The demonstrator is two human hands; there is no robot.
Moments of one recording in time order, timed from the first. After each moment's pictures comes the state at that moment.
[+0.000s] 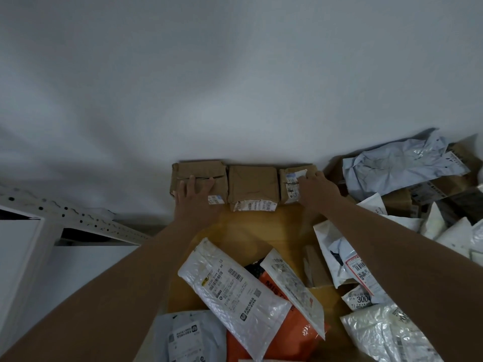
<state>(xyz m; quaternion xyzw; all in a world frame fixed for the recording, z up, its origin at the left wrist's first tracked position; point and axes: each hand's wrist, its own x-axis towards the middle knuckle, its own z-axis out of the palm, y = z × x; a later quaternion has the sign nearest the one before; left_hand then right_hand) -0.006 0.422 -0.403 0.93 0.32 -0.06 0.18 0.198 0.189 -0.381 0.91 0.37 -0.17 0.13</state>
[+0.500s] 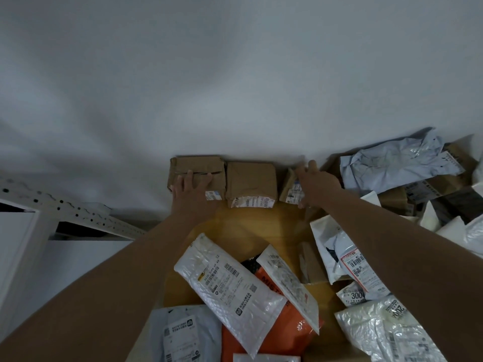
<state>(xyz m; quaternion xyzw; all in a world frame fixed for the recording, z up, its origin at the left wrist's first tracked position) -0.002 0.426 -0.404 0.92 0.32 -0.10 0.20 0.206 0.189 -0.377 0.90 0.35 -0.17 0.17</state>
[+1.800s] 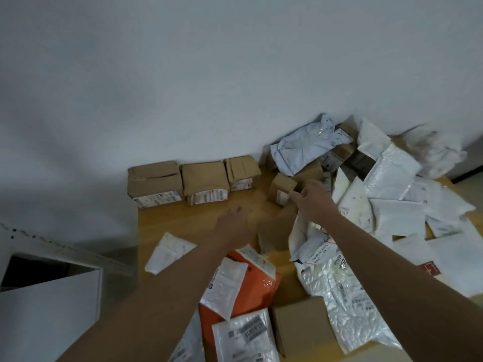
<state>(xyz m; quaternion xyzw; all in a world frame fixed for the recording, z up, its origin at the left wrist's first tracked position) -0.002 0.235 -0.351 0.94 0.07 -0.19 0.27 0.103 0.043 -0.305 0.96 0.06 -0.15 -0.22</state>
